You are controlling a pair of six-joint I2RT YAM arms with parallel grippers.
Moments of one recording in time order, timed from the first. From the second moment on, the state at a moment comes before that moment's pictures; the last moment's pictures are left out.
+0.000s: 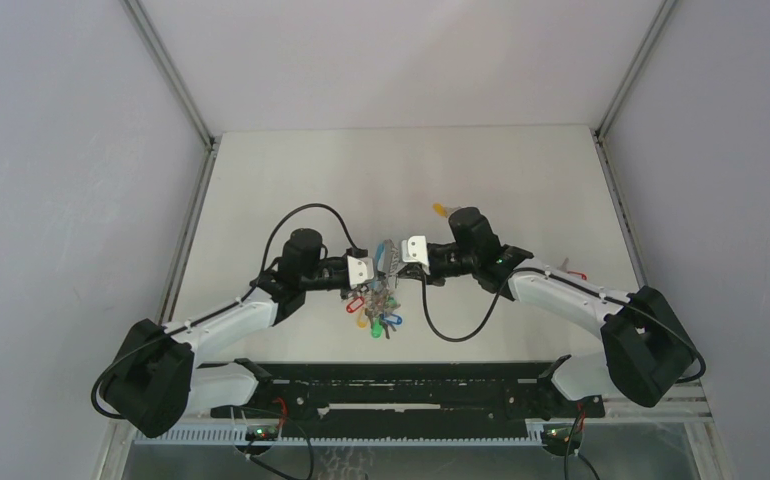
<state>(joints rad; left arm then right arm) -0.57 1.20 0.53 0.22 0.74 0.61 0.68 1.37 0.79 -0.01 -0.75 -0.72</state>
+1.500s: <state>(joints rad) -0.57 1.20 0.53 0.22 0.74 0.61 0.68 1.38 0.79 -0.01 -0.74 -0.71</state>
